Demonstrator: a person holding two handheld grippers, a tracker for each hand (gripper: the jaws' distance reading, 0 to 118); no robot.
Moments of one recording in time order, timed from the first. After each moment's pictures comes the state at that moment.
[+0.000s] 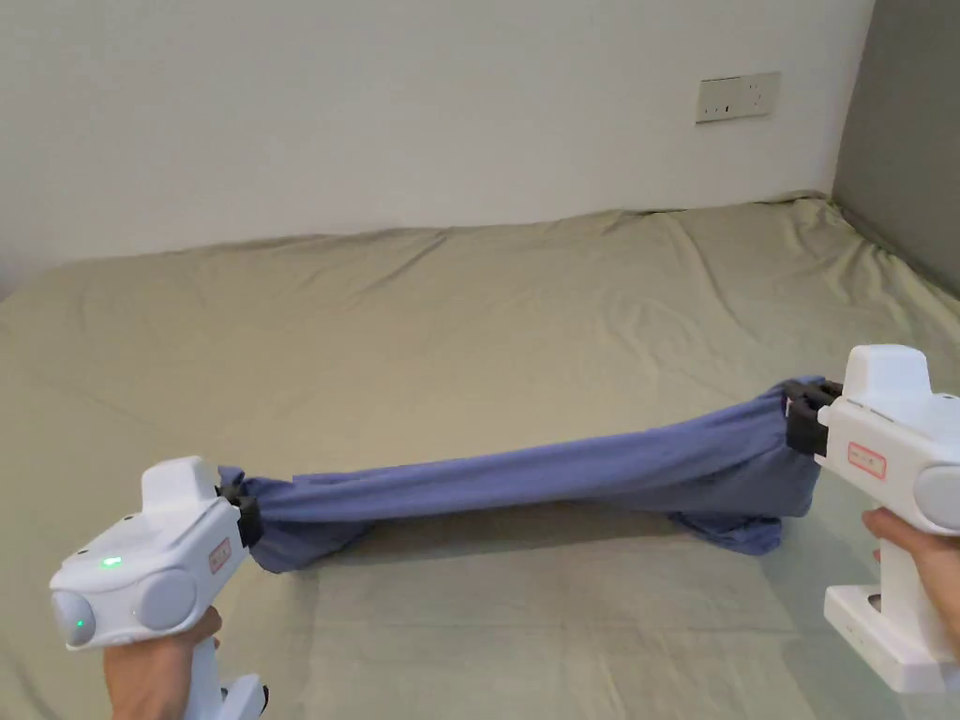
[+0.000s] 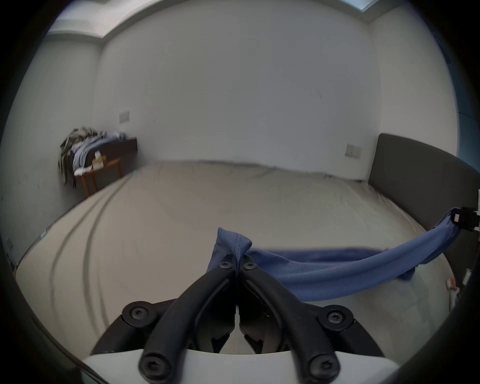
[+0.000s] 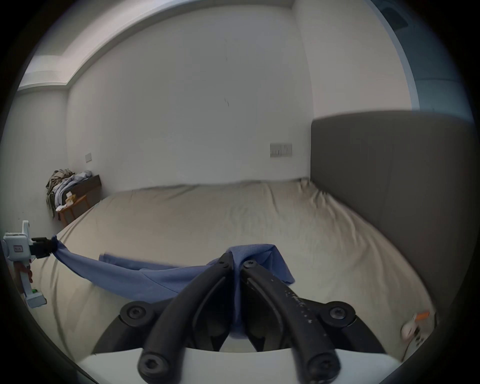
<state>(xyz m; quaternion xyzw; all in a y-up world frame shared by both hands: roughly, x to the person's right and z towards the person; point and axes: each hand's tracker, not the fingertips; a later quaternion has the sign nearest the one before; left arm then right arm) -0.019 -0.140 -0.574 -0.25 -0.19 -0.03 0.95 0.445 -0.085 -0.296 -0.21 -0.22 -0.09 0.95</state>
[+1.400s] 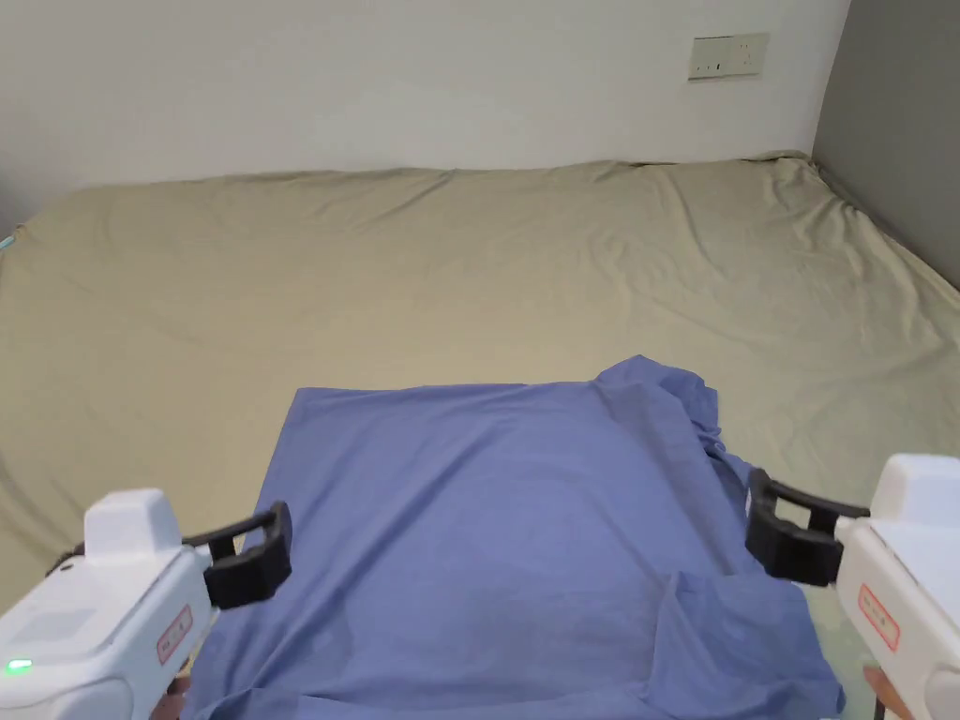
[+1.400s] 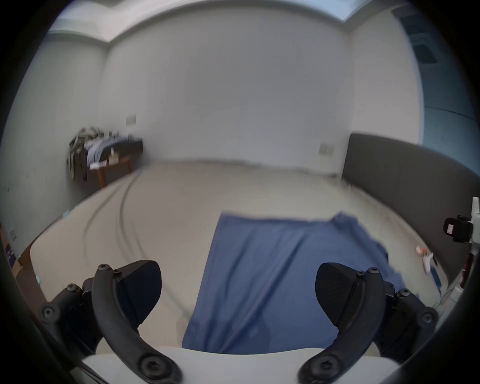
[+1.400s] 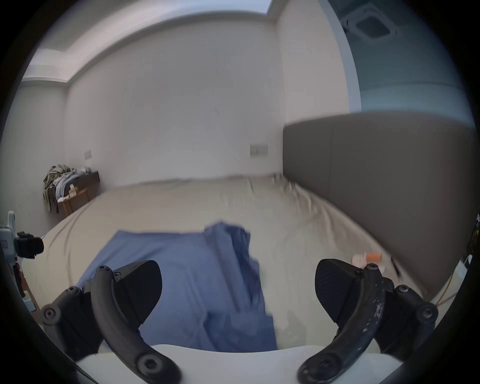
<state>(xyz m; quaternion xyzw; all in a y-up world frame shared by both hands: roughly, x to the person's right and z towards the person) -0.103 -0.087 -0.335 -0.17 -0.22 -0.01 0.96 0.293 -0.067 -0.090 -0.14 -0.29 -0.04 0.95</state>
